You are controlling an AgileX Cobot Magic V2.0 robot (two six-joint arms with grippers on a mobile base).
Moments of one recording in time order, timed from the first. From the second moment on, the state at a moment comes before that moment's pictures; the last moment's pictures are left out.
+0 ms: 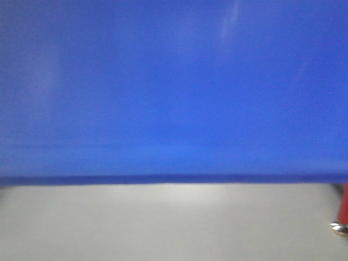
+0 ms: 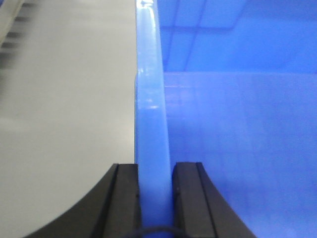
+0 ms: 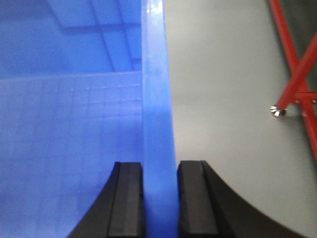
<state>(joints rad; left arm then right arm) -0.92 1.18 -1.45 0.76 1.24 -0.97 1.12 1.13 -1.35 -0.69 1.23 0.99</state>
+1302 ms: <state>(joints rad) -0.92 1.18 -1.45 0.76 1.24 -0.97 1.12 1.13 -1.35 -0.69 1.23 0.99</state>
